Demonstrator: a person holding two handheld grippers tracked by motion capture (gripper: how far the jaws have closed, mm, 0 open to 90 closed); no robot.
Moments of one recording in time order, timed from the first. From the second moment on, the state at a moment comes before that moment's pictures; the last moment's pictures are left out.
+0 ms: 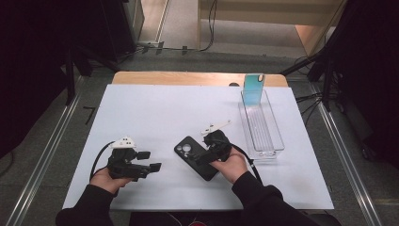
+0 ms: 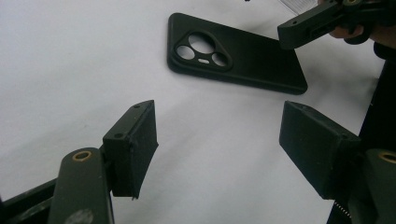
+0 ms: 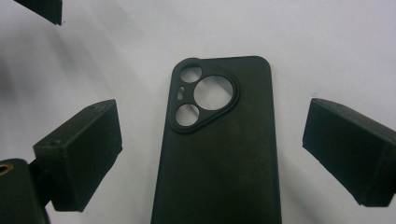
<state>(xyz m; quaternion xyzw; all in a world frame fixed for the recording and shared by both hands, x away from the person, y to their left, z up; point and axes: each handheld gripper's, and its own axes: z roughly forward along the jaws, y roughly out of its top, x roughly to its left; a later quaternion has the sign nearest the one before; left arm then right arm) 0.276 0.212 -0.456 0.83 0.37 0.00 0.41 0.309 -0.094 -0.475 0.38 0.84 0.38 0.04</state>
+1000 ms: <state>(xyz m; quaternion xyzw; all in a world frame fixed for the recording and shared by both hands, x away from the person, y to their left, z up) 0.276 0.212 -0.456 0.83 0.37 0.00 0.41 0.301 -0.088 -0.509 0.38 0.86 0.33 0.07</state>
